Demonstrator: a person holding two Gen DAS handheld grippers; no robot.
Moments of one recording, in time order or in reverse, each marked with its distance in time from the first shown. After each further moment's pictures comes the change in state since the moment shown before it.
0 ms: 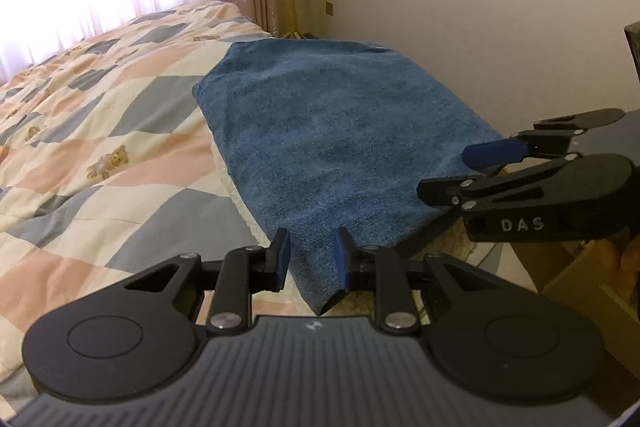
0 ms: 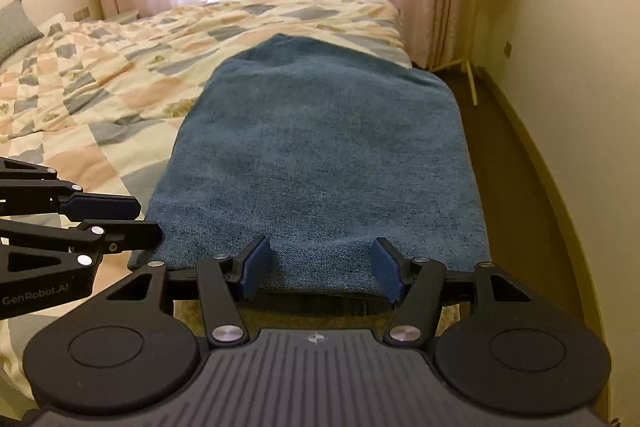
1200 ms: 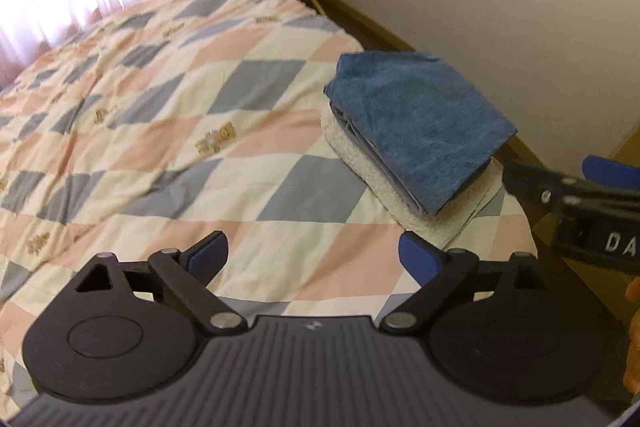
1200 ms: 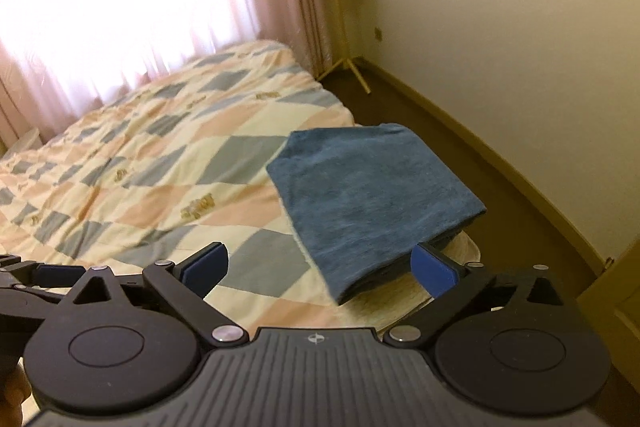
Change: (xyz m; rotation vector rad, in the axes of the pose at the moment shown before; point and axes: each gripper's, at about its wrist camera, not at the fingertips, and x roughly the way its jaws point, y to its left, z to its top) left arm -0.178 0.157 0.056 0.037 0.189 -0.032; right arm -0.157 0.198 0.074 0.464 -0.073 -0.298
